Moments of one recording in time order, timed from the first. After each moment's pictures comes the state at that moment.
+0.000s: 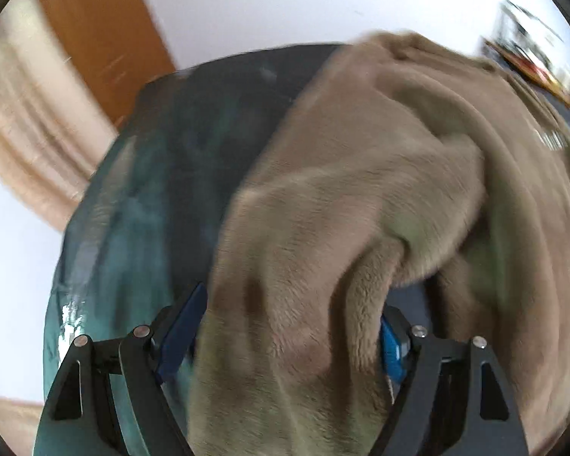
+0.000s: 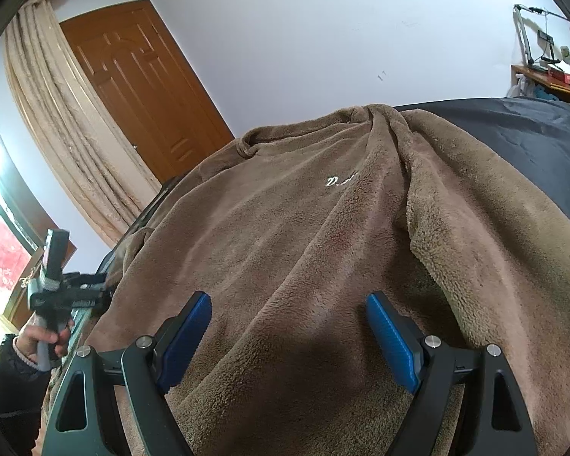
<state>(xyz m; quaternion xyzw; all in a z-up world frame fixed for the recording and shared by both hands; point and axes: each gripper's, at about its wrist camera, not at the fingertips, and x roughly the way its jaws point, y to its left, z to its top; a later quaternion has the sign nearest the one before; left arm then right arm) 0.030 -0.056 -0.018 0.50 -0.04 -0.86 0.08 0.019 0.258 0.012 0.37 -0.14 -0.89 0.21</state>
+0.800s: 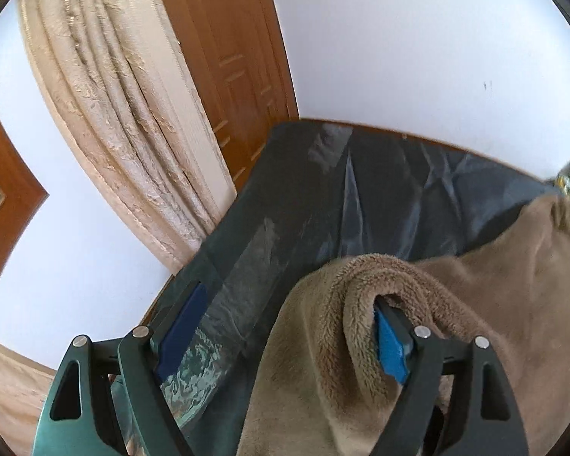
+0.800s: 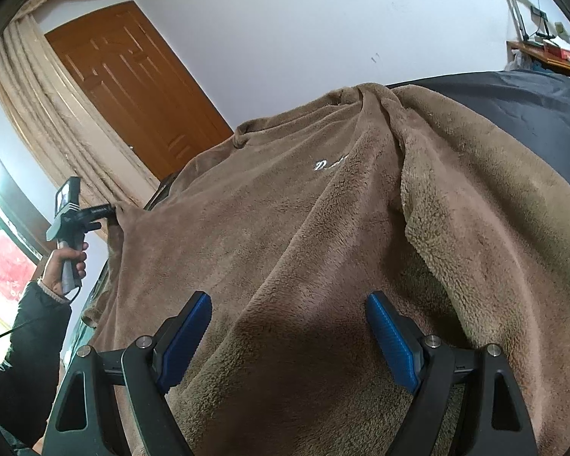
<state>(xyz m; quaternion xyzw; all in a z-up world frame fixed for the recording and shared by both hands) -0.071 -0.170 0.019 0.44 0.01 -0.86 0.25 0.008 0.263 -0.001 0.40 -0.17 -0.88 0.22</state>
